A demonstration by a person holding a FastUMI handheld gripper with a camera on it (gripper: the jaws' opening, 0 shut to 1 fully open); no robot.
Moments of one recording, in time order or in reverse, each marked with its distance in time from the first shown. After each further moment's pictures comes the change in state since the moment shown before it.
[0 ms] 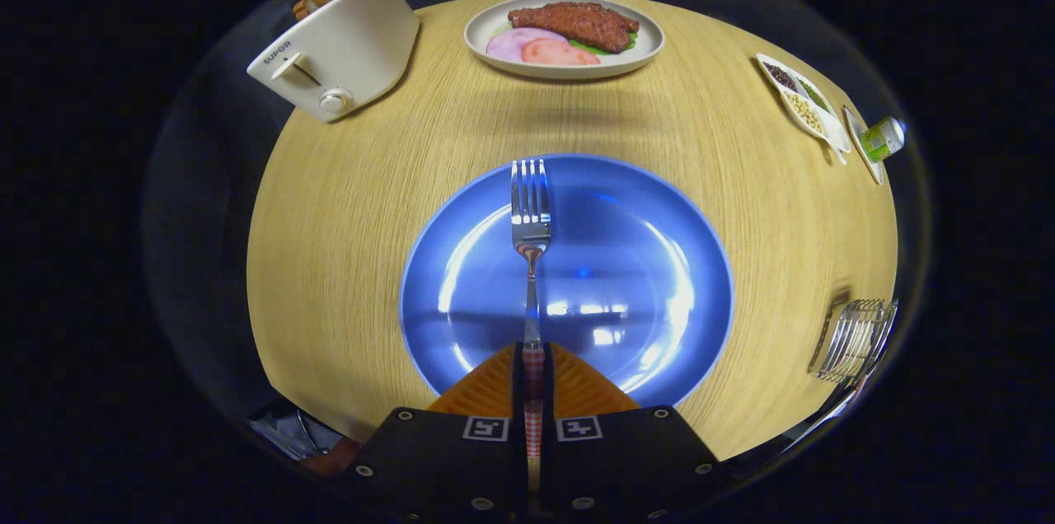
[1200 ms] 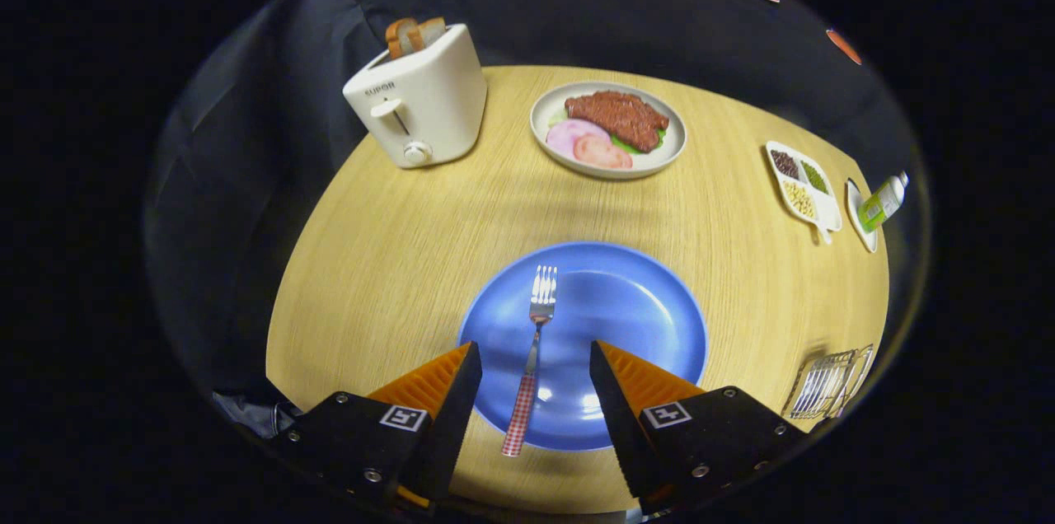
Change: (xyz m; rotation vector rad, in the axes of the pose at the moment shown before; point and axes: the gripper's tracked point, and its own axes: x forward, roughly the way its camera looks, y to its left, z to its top) arm -0.024 0.027 0.021 -0.137 -0.177 0.054
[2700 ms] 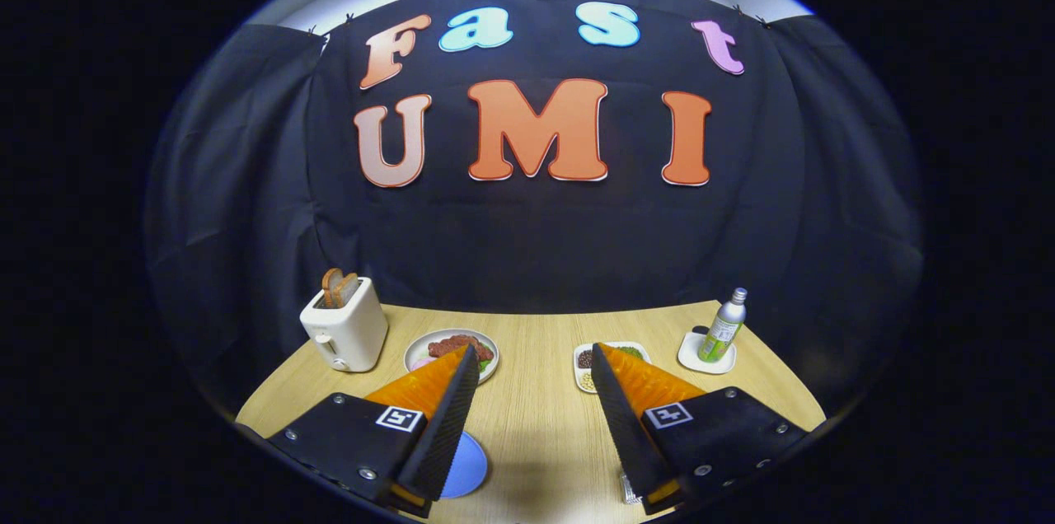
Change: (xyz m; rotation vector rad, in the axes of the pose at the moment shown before) arm -0.243 -0.185 0.097 0.100 -0.946 -0.237
